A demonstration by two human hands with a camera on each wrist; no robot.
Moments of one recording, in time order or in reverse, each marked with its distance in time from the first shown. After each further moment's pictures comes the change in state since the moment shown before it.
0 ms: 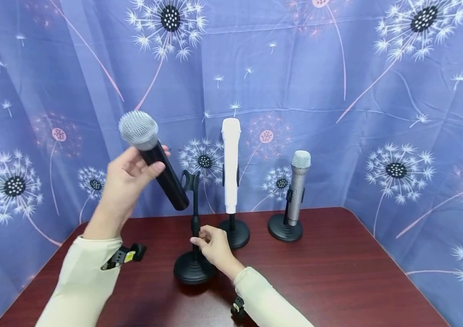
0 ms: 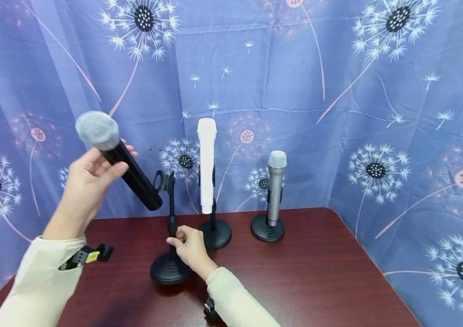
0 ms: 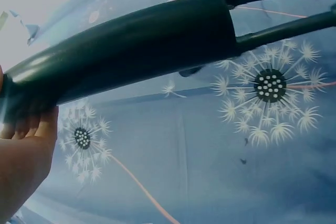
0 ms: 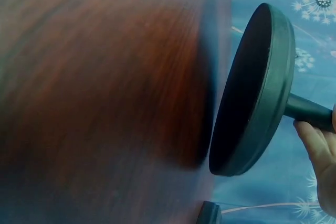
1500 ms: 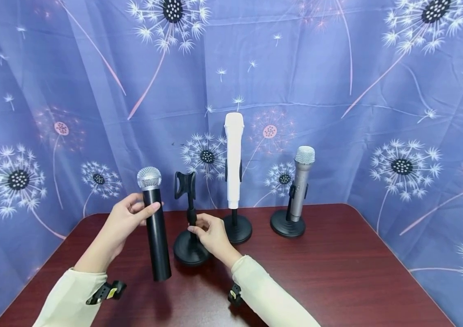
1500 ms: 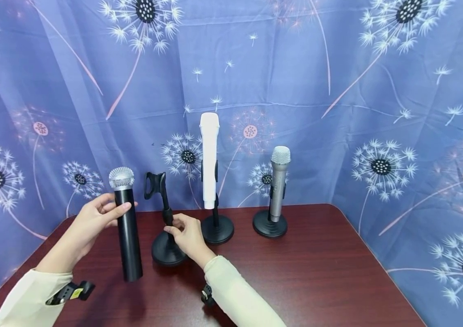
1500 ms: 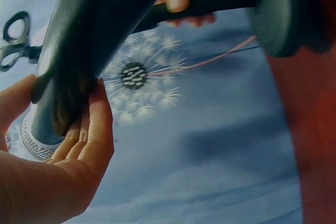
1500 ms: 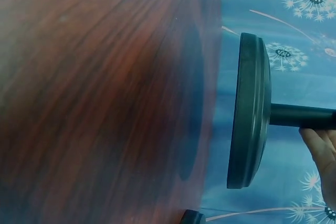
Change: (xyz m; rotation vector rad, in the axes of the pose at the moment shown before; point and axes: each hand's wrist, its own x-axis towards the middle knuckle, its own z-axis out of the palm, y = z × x) left_hand -0.070 -0.043 -0.044 0.397 0.021 -0.615; right_hand 0.016 -0.009 0.005 0.128 -0.013 -0.002
